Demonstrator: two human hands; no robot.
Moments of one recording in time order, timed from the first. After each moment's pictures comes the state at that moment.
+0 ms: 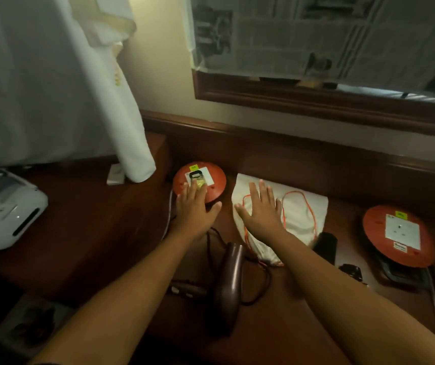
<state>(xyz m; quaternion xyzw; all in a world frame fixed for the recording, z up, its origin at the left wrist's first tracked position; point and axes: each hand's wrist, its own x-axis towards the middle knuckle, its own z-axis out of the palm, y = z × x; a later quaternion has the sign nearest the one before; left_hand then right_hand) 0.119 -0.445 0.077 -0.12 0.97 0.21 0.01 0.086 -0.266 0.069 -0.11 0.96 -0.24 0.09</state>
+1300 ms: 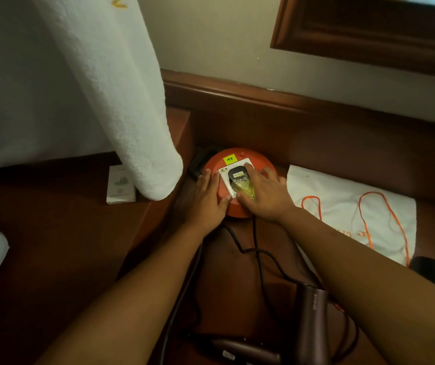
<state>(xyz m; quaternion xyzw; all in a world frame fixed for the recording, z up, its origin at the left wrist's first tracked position) 0.002 -0.589 -0.053 -0.09 0.96 0.23 0.09 -0.051 -0.423 -0.034 -0.21 0.96 -0.15 0.11</state>
